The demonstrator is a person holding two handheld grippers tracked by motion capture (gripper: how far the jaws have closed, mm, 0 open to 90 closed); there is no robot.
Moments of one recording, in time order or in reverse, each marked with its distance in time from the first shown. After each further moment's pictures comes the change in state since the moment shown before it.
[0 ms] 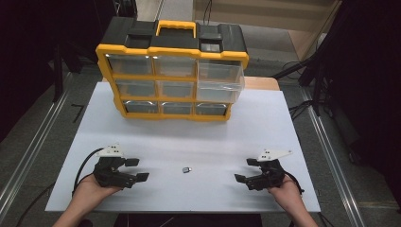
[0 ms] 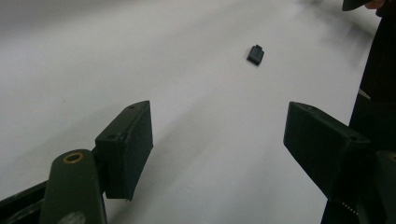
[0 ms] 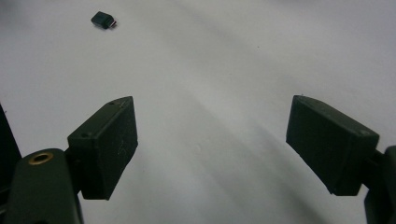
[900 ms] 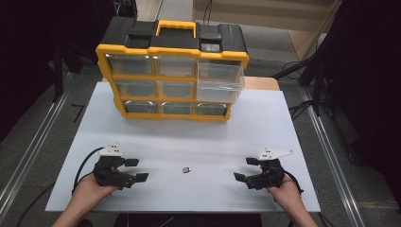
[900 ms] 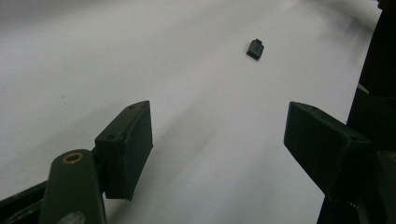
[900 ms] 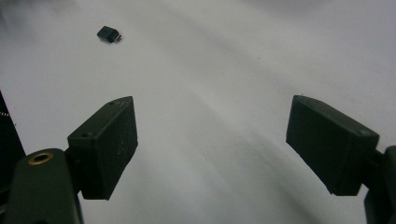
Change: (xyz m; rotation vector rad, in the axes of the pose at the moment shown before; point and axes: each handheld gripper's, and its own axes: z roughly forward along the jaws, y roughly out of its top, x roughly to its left) left arm 0.002 0.001 0.000 0.040 -0.002 -0.002; right arm 0.002 0.003 -0.002 -0.031 0.015 0.019
